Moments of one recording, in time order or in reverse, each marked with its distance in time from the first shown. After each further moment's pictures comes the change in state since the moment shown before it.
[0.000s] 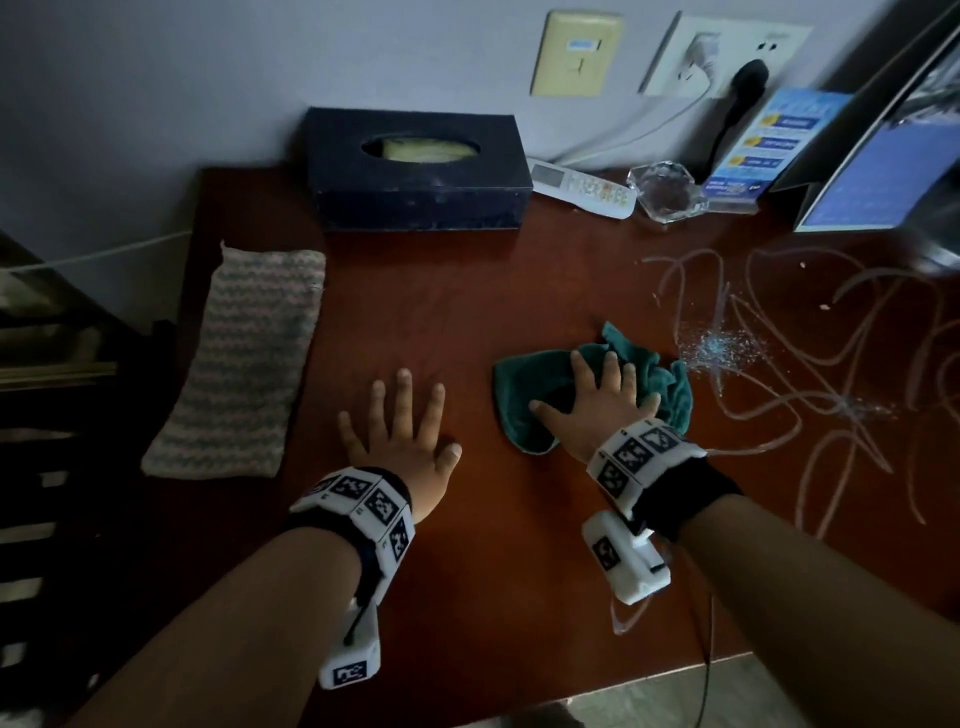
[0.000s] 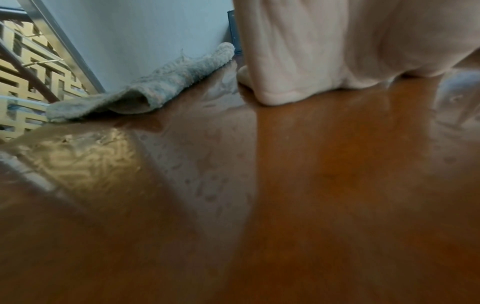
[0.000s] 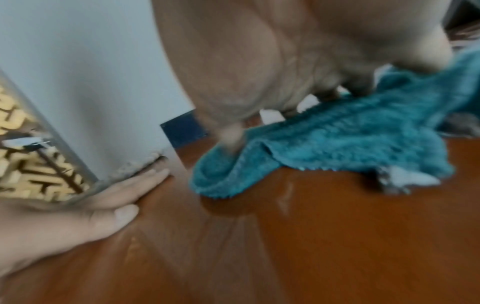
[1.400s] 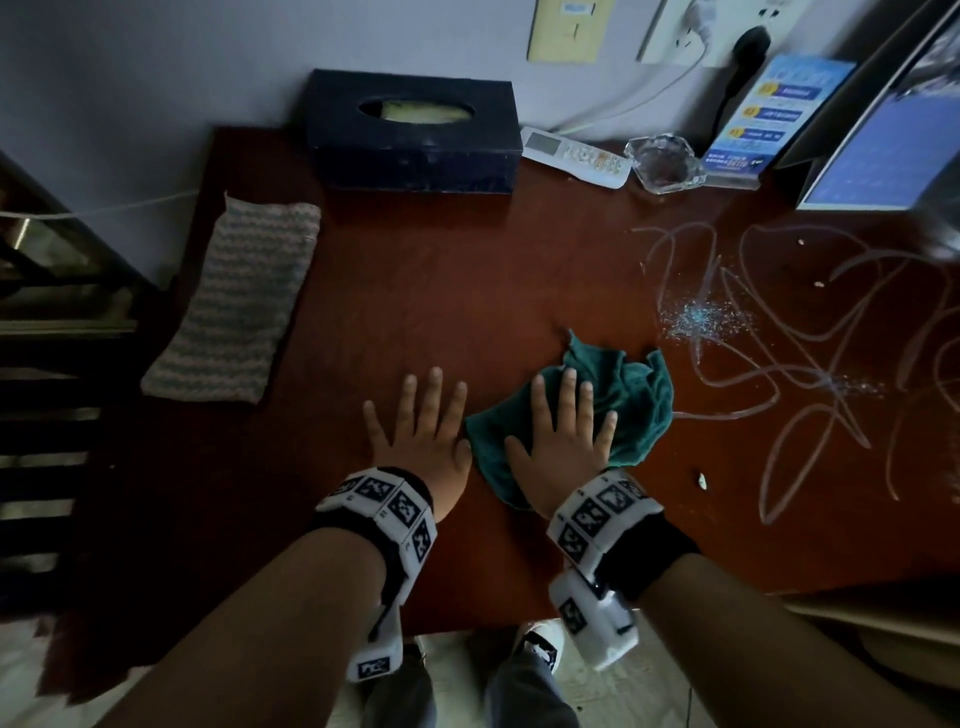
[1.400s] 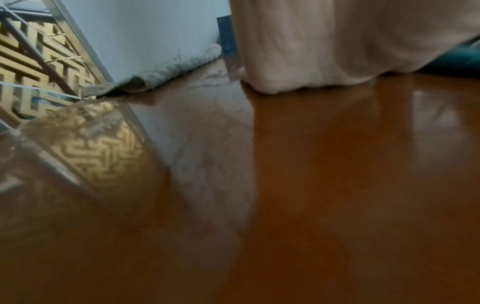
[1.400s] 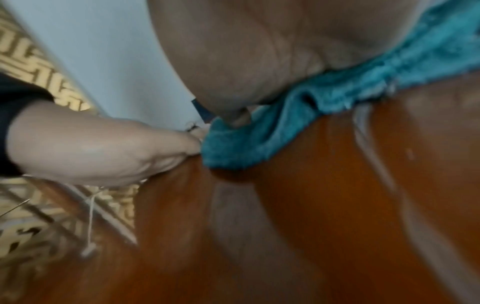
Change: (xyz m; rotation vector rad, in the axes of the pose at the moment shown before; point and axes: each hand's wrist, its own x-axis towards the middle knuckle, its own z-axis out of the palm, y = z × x) left_hand -0.040 0.051 0.043 -0.006 0.089 0.030; right_hand -0.063 0.027 0.065 -0.030 0.096 -0.211
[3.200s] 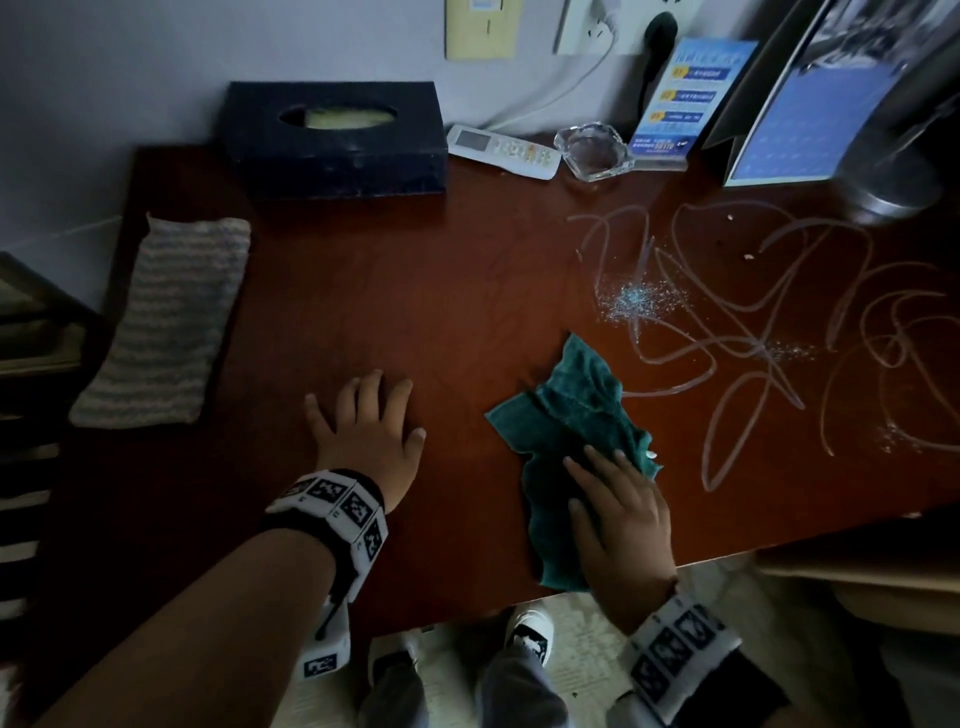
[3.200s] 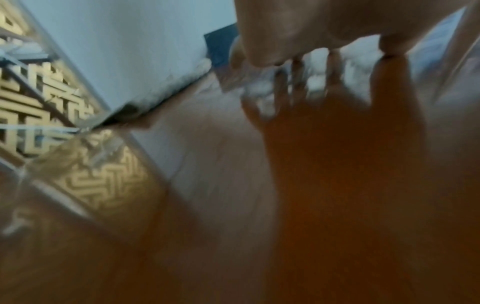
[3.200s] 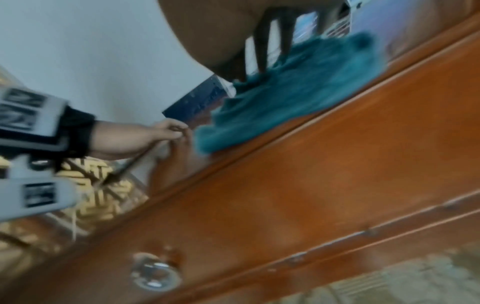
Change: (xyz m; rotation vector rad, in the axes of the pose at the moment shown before) left_hand -0.004 0.008 -0.018 0.059 0.129 -0.040; right_hand -0.081 0.105 0.022 0.332 0.381 -0.083
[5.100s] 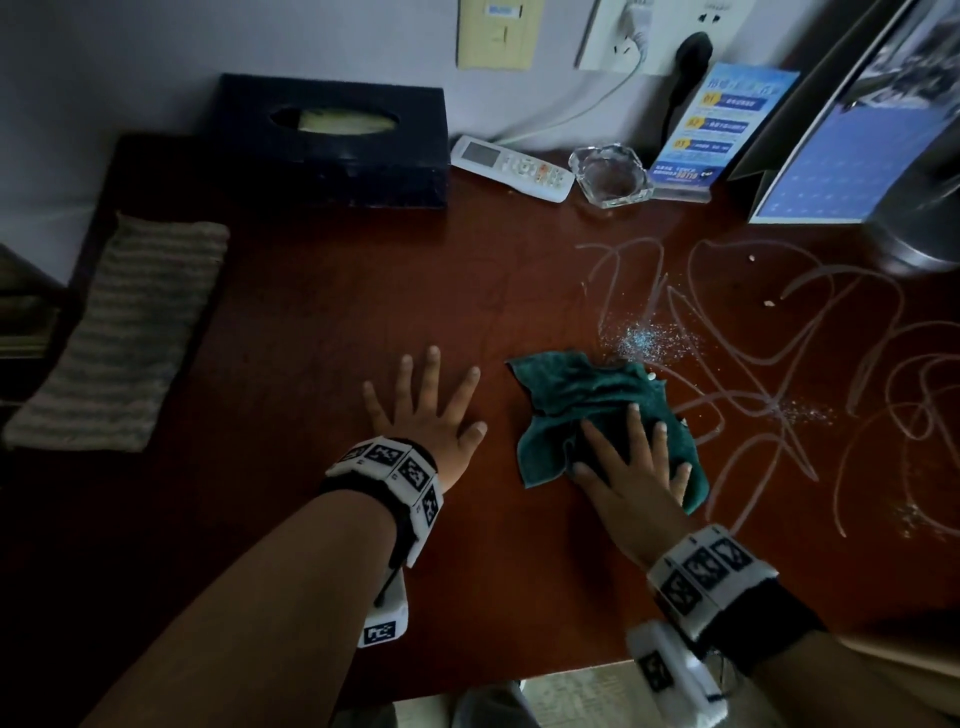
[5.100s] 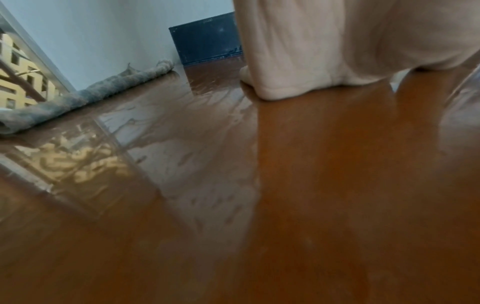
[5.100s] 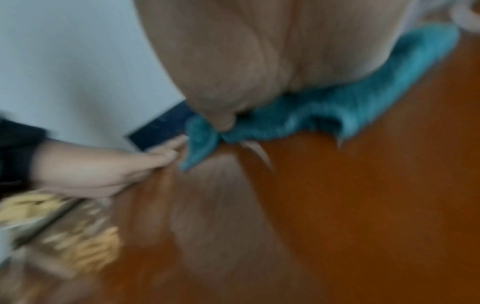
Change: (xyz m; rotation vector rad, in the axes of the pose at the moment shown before) left_hand 0.066 0.069 -0.012 -0.074 -0.196 0.056; right_hand 0.108 0.026 -0.030 -0.136 -0.496 0.186
